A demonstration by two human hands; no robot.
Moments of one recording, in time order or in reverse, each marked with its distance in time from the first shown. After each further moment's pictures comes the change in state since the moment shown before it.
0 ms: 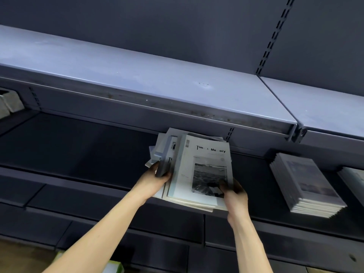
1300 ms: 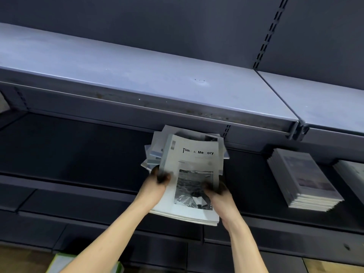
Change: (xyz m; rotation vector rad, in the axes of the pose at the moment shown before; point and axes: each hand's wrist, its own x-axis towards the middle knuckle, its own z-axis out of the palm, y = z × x) left_hand 0.009 -0.016 0.027 -0.061 0.044 0.054; right_hand -0.012 0.004 0.012 -0.239 -0.304 0.012
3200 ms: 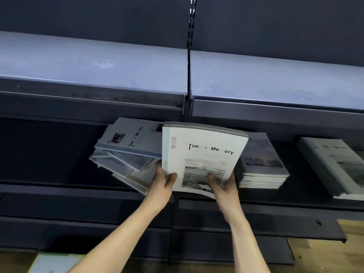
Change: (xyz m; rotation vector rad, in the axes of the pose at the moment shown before) left_hand -0.045 0.064 0.190 0.005 -0.063 0.157; right_hand 0.002 0.043 -0.182 0.139 0.110 -0.336
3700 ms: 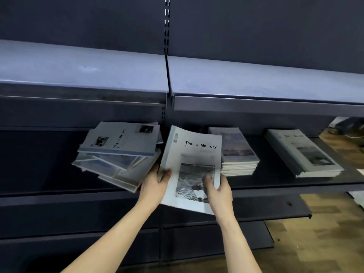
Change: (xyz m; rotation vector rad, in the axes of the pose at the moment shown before) left_hand -0.020 0.014 0.010 0.102 0.038 0.008; right_hand -0.056 -0.018 -0.011 -0.217 0.279 0.101
